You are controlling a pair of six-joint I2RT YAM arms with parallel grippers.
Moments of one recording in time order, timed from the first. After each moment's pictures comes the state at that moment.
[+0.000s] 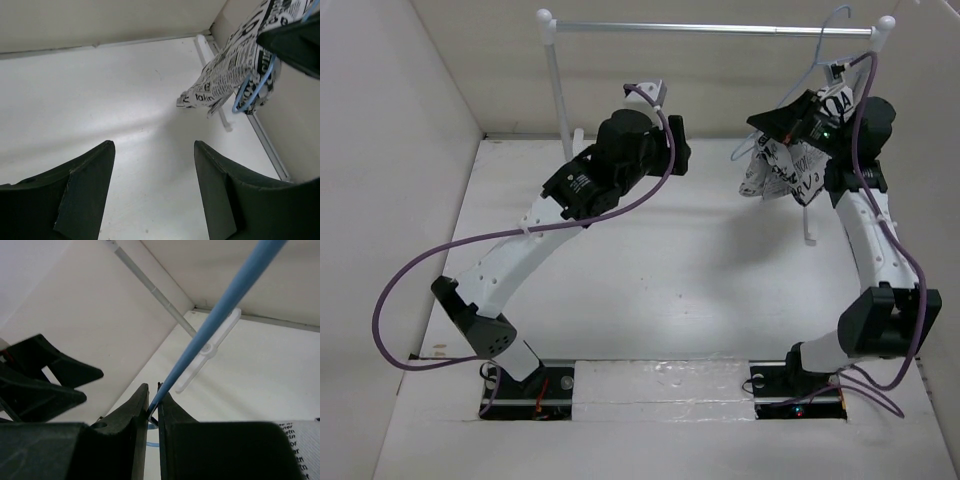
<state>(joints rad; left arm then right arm) -0.83 1.58 1.91 -0.58 -0.28 -0.42 -0.06 1.43 1.42 0.19 -0.94 0.81</state>
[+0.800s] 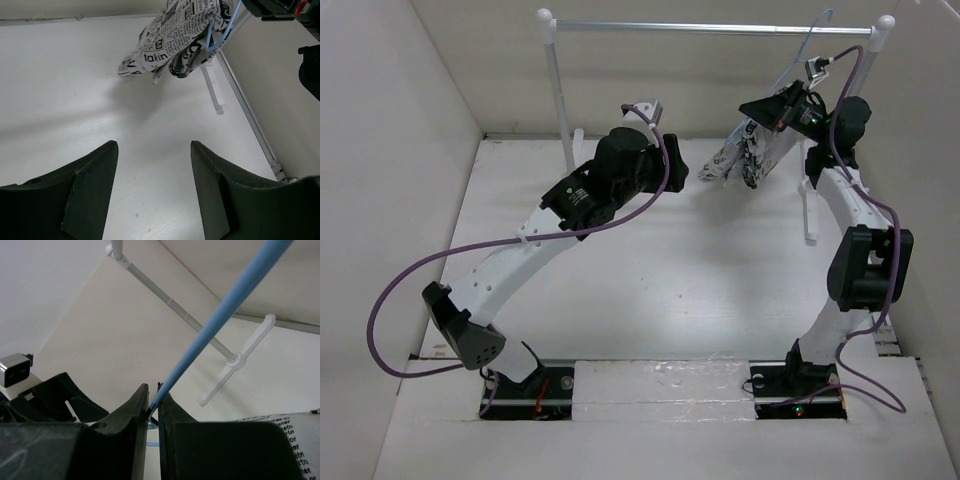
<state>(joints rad) -0.83 1.49 1.69 -0.52 -0.21 -0.49 -0.07 1.78 1.53 0.69 -1.03 1.20</state>
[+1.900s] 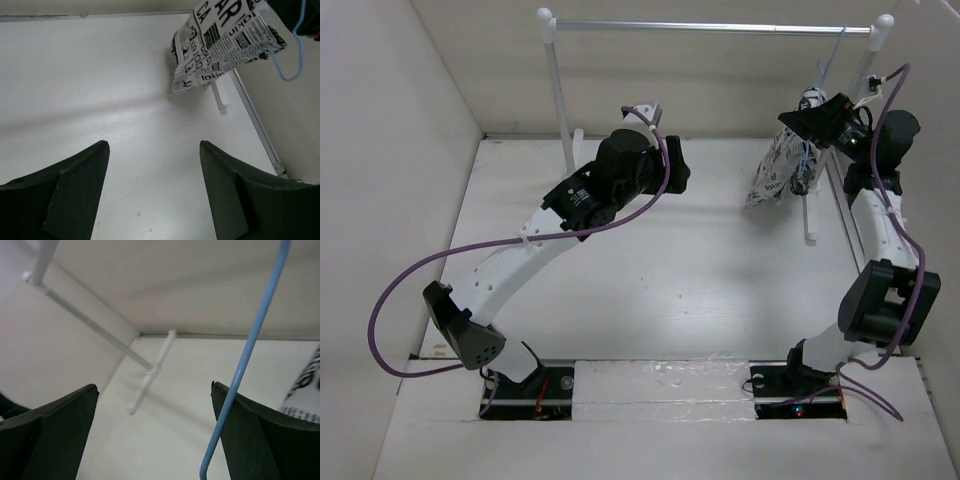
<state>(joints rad) -0.83 1.49 1.68 -0.52 -0.22 -0.50 -0.26 1.57 1.35 0.44 -0.94 0.89</state>
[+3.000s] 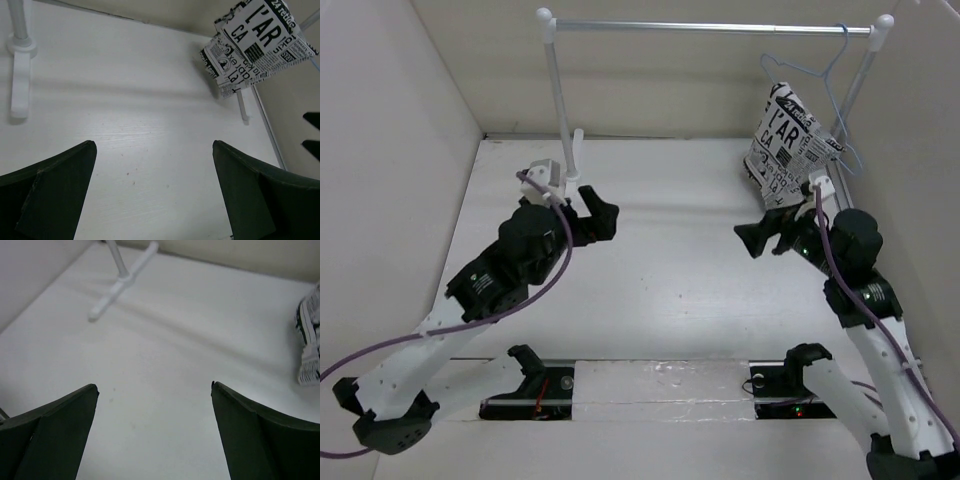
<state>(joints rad) -0.83 0.93 1.20 -0.54 -0.43 -0.56 0.21 0.77 0.96 -0.30 -0.39 0.17</state>
